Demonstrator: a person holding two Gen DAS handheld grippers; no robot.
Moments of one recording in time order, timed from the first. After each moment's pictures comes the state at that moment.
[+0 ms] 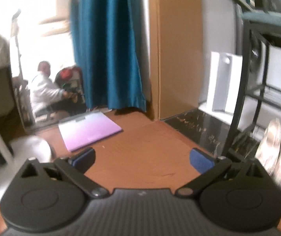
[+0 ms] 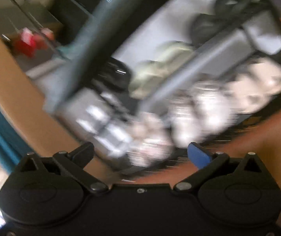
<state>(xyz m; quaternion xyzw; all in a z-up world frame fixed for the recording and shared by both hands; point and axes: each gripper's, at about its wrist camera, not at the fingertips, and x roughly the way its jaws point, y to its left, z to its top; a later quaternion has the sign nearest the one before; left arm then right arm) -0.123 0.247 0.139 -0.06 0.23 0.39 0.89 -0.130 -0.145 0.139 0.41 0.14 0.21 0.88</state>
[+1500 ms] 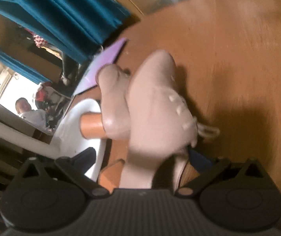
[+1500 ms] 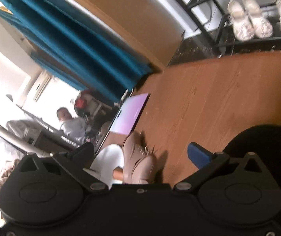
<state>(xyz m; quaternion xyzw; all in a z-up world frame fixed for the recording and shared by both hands) -0.349 0.358 -0.038 0.21 0.48 0.25 0.82 -0.241 0.067 0.188 0.26 0.42 0.38 0.78</state>
